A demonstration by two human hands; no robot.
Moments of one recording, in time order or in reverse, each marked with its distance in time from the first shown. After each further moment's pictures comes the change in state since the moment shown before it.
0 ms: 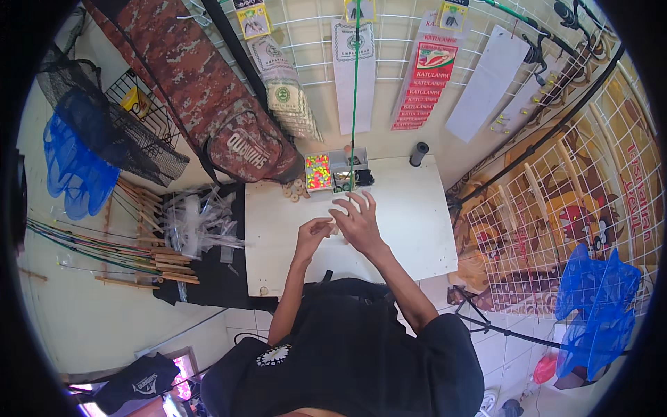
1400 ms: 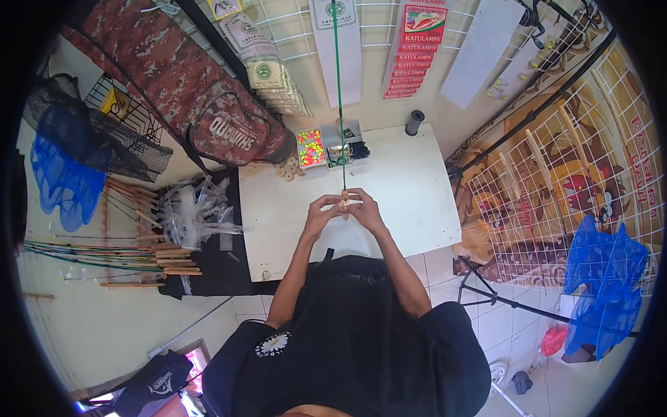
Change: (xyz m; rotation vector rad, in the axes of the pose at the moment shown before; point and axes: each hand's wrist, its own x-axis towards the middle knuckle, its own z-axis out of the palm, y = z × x) left_hand 0.019 -0.036 0.018 -0.080 -0.108 -0.112; right_hand -0.077 0.029 0.061 1.041 -0.190 1.019
